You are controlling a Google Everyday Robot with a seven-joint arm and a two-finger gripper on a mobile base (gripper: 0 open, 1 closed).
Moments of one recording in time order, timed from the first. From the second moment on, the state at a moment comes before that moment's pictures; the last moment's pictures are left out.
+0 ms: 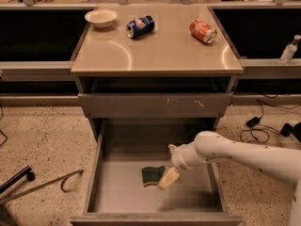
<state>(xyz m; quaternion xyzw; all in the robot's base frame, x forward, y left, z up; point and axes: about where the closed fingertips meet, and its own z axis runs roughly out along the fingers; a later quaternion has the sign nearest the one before) 0.538 -0.067 0.453 -0.55 0.77 0.21 0.25</state>
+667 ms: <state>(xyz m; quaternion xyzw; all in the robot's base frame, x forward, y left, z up) 0.524 -0.036 0.422 -0.58 0.75 0.22 0.23</state>
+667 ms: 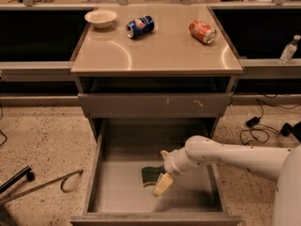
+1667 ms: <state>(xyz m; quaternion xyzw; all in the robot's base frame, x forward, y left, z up) 0.529 -0.007 0.381 -0.60 0.73 0.22 0.22</state>
